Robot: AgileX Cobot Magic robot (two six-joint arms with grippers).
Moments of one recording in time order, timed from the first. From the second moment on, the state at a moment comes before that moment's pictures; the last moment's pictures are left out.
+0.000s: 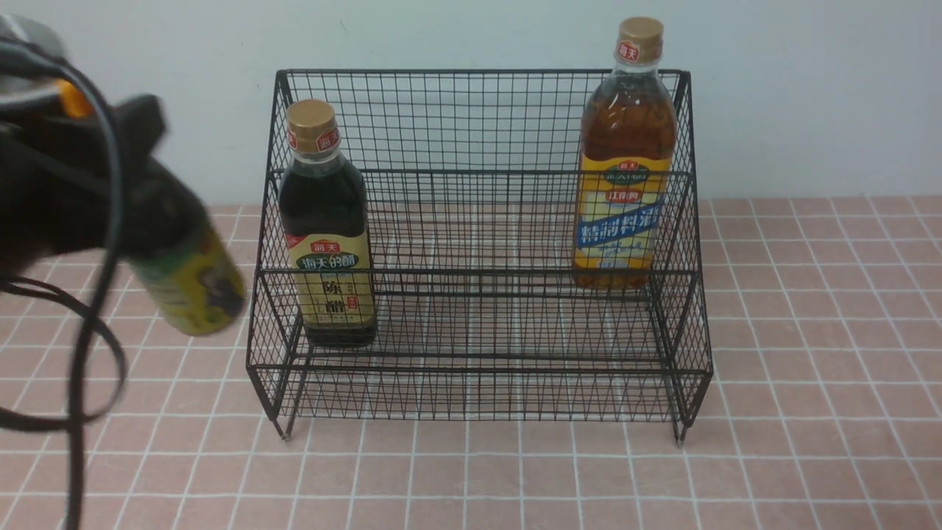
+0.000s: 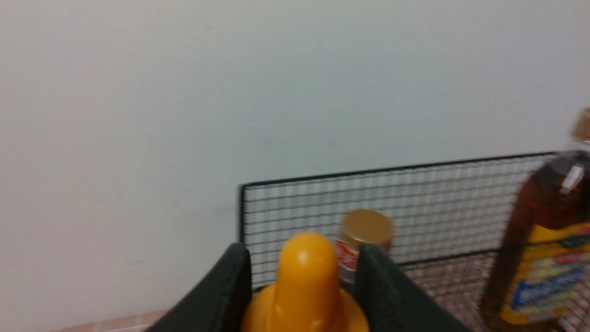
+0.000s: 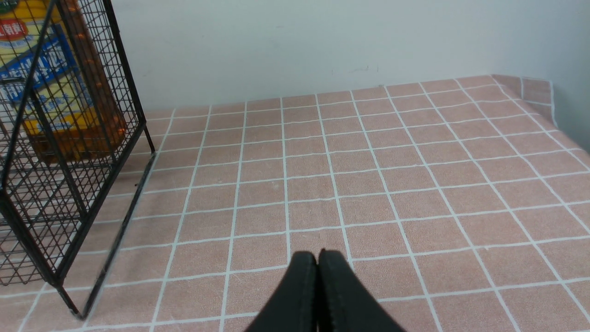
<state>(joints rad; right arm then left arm) -0.08 -0.01 0.02 -0.02 0.38 0.13 -0.32 0.88 -0.69 0.43 -0.02 -0.45</state>
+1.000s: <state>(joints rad) -0.08 -0.01 0.02 -0.02 0.38 0.13 -0.45 1.40 -0.69 0.60 -0.47 -0.52</state>
